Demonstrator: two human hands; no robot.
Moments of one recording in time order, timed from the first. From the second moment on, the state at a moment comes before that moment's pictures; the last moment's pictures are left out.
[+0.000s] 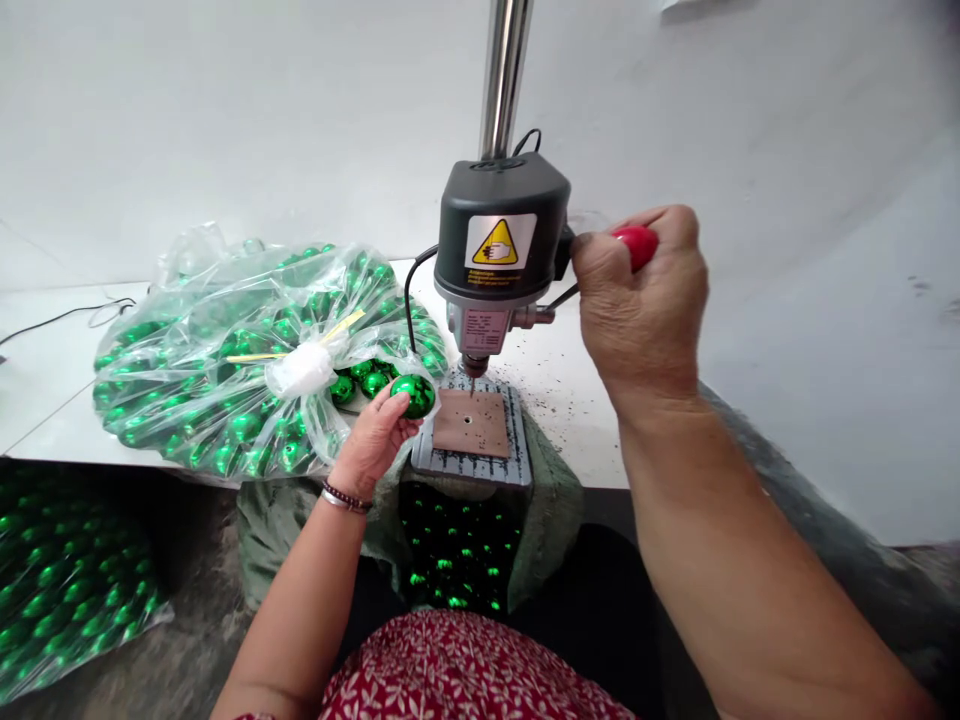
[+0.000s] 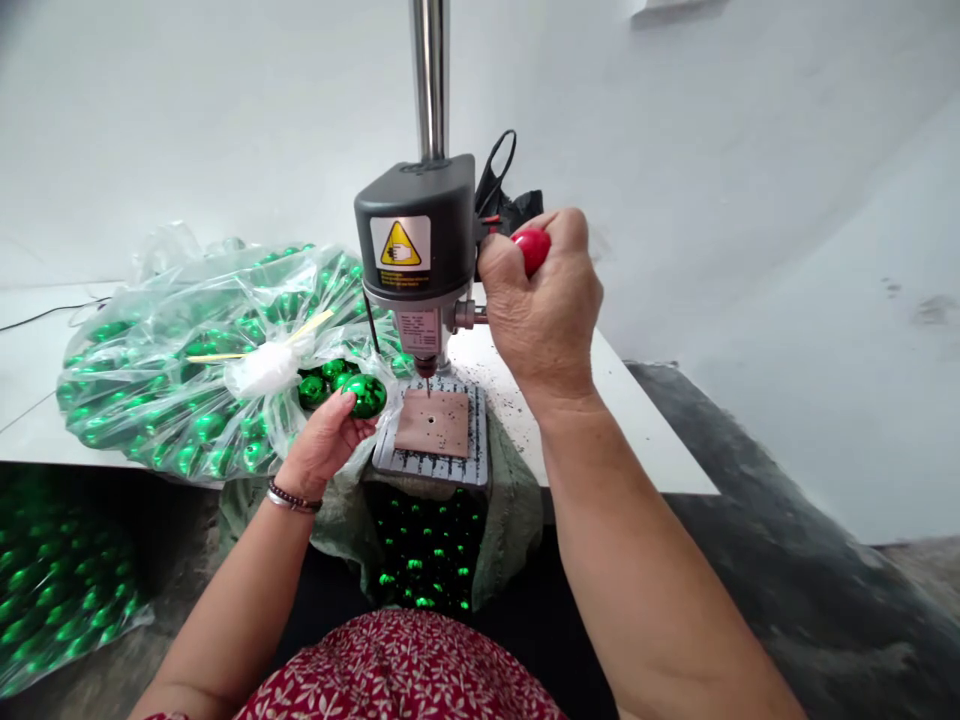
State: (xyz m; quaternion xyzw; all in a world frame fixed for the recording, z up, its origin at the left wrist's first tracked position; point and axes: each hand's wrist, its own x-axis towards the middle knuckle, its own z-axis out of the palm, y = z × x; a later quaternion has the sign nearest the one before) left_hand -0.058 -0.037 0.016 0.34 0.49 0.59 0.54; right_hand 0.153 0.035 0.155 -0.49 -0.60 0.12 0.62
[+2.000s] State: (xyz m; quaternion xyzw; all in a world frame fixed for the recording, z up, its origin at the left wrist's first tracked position) left_hand 0.005 -0.006 -0.015 0.60 0.70 0.33 0.20; right_hand 0.164 0.024 0.149 -0.46 -0.65 0.04 0.60
